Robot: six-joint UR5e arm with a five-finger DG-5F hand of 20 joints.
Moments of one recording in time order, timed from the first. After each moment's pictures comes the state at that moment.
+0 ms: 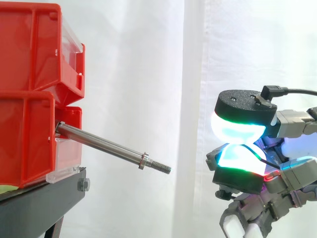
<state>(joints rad) 0.24 -2.19 -1.39 -2.78 -1.07 -0.18</state>
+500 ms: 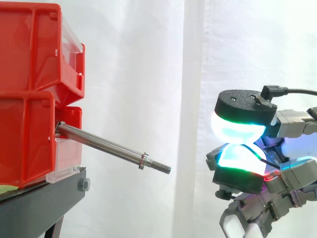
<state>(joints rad) 0.24 -2.19 -1.39 -2.78 -1.07 -0.18</state>
